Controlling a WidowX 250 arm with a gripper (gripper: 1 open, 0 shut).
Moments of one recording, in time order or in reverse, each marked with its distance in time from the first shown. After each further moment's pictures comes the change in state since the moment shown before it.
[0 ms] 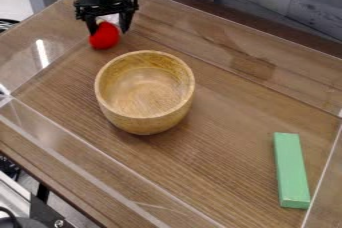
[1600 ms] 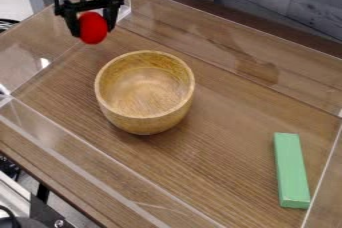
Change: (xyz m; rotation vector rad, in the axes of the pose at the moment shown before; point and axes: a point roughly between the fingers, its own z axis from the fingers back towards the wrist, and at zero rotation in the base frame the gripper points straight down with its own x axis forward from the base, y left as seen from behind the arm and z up) arm -0.020 0.032 0.040 0.032 0.080 0.035
